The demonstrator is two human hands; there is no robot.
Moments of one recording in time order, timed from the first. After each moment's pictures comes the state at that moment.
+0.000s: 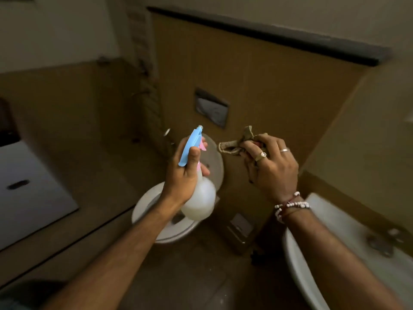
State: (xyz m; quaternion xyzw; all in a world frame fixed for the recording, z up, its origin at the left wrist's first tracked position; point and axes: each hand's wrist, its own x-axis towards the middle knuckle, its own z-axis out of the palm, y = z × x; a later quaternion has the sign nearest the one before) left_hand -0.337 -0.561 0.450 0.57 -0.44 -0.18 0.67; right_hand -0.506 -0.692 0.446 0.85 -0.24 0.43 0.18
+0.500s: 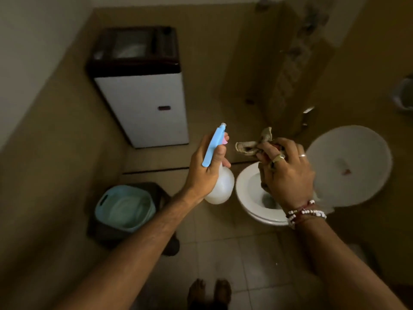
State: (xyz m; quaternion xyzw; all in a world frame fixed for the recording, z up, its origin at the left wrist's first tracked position) left_hand -0.133 -0.336 0.353 0.69 -0.25 -0.03 0.68; right_hand -0.220 -0.508 0.347 0.94 -0.08 0.34 -0.03
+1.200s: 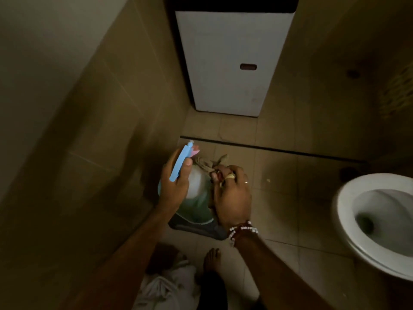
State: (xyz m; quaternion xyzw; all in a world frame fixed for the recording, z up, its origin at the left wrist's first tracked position) left_hand 0.013 -0.049 0.137 0.82 0.05 0.09 0.57; right_hand -0.025 -0.183 0.111 0.93 -0.09 0.10 -0.34
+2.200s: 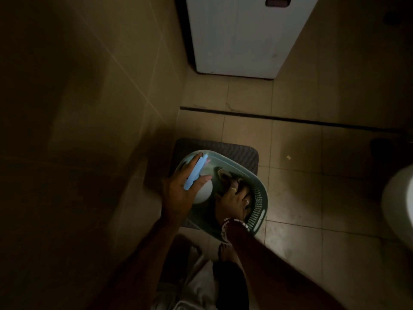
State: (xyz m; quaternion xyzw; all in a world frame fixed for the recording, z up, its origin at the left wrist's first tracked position) left_hand 0.059 0.046 -0.032 0.88 -0.04 -0.01 0.47; right_hand 0.021 -0.073 -0.089 0.84 -0.34 -0.28 -0.32
